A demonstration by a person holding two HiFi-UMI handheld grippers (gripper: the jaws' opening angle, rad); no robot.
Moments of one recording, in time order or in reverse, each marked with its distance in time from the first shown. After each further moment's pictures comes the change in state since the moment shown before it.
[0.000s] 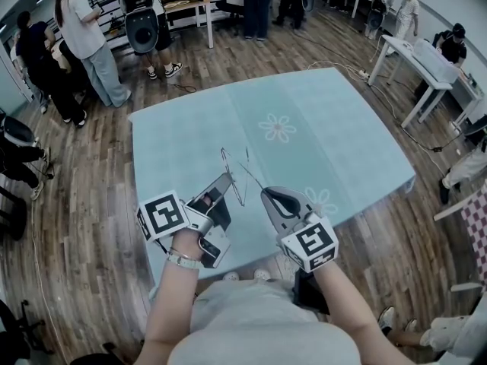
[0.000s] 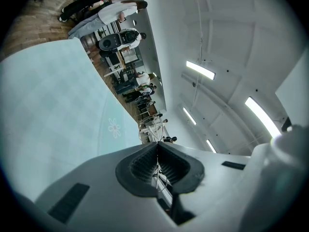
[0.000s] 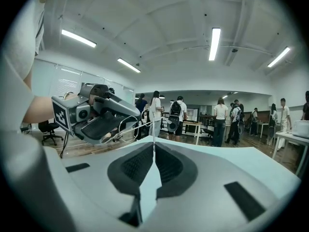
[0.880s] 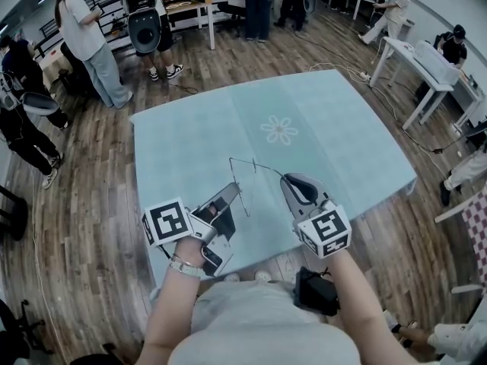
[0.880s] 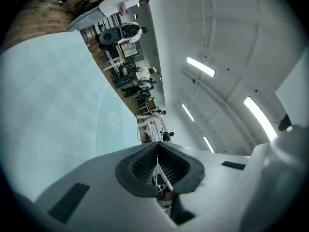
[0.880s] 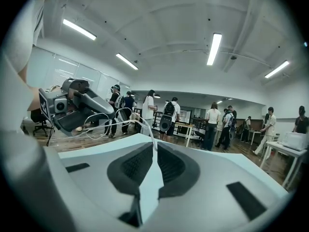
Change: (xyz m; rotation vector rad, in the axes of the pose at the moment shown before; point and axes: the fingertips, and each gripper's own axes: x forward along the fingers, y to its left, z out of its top) left arm -0.002 0.000 -0.017 -0.026 0.062 -0.020; right arm -0.002 -0.055 -0.002 -0.068 0.017 -0.086
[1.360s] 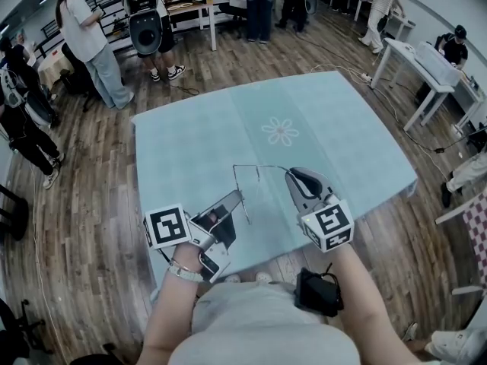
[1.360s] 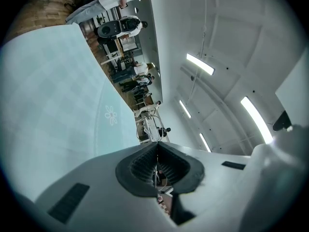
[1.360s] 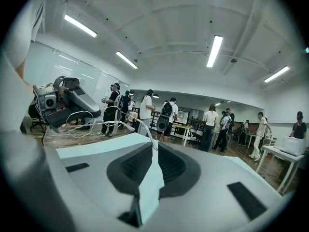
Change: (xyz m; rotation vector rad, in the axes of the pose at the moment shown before) left arm -0.004 -0.006 -0.014 -0.040 0.056 -0.056; right arm 0.005 -0.019 0.001 -0.032 0.003 -0.031
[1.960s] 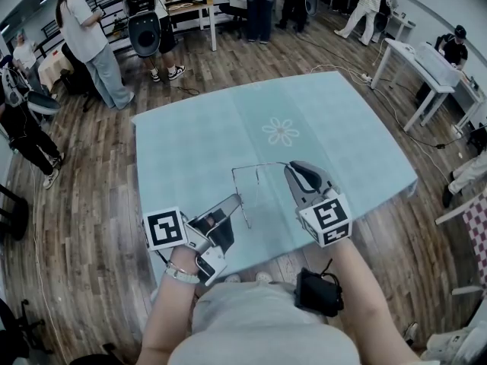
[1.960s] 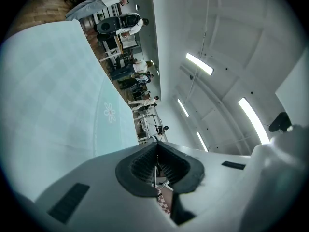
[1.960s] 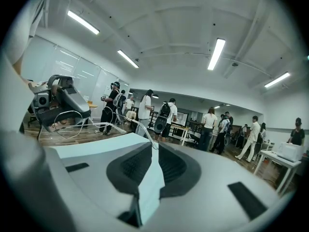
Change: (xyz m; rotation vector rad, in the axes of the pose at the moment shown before) left arm -0.006 0.001 -0.006 -0.016 0.024 -0.020; right arm 0.009 -0.008 0.008 -0.034 -0.003 -0.019
